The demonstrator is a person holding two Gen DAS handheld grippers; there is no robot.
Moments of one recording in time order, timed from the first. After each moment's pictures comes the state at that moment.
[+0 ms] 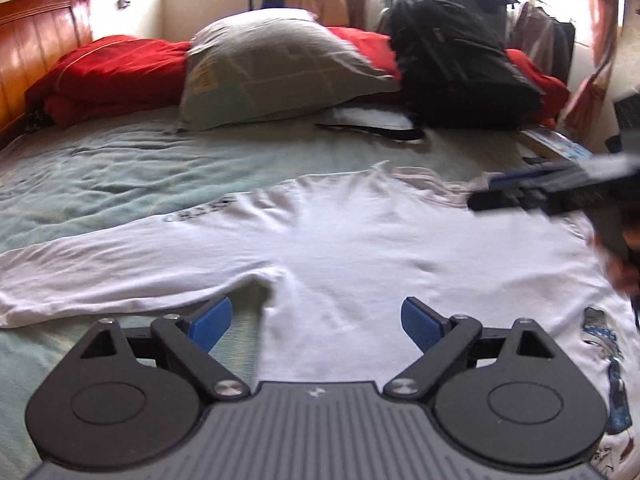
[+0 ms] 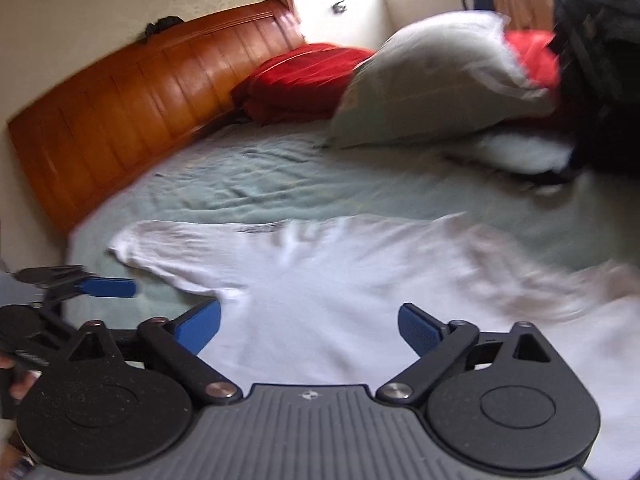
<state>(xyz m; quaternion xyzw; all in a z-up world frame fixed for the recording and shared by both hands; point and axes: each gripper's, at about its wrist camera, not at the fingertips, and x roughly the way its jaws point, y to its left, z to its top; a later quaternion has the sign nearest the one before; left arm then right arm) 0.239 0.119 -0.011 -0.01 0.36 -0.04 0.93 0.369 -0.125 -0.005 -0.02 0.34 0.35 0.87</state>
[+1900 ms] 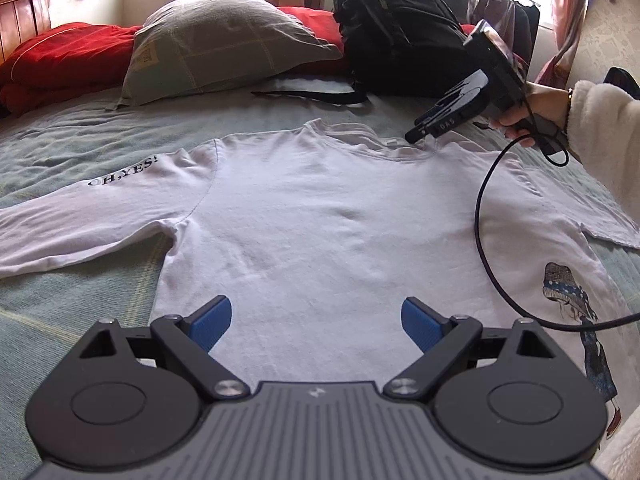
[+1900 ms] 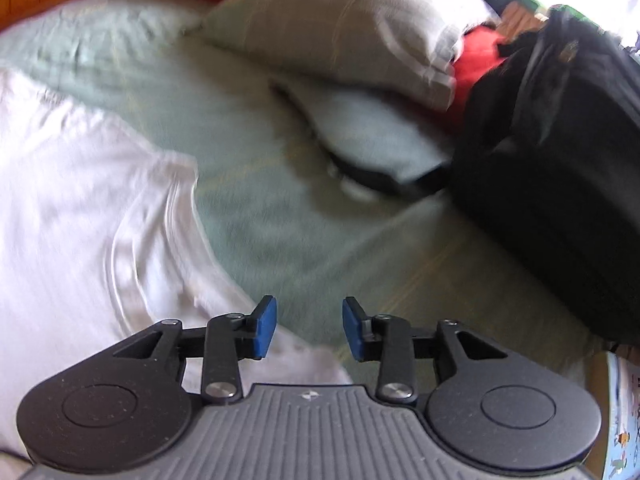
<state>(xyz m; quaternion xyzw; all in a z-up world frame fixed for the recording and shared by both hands) 0.230 0.086 -0.046 -0.02 0.38 -0.09 0.92 0.524 -0.161 -0.061 -0.29 0.39 0.30 0.82</state>
